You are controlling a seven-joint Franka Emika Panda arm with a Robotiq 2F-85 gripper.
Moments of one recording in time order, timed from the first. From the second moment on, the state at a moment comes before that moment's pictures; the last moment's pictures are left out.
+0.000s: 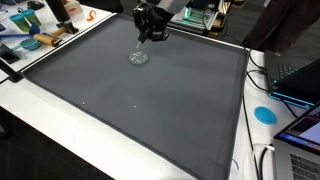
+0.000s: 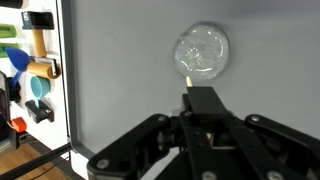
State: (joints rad) arm 0.25 0.31 0.09 -1.97 -0.62 1.96 0.61
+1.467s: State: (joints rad) arm -0.03 0.12 0.03 -2.23 0.14 2.35 -0.23
